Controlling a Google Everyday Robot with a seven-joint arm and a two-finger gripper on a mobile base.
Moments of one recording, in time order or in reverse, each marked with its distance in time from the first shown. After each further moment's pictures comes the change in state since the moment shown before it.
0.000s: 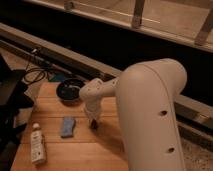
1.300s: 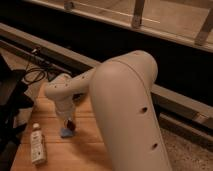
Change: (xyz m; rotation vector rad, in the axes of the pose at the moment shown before) arm -0.015 0.141 -0.046 0.001 0.061 -0.273
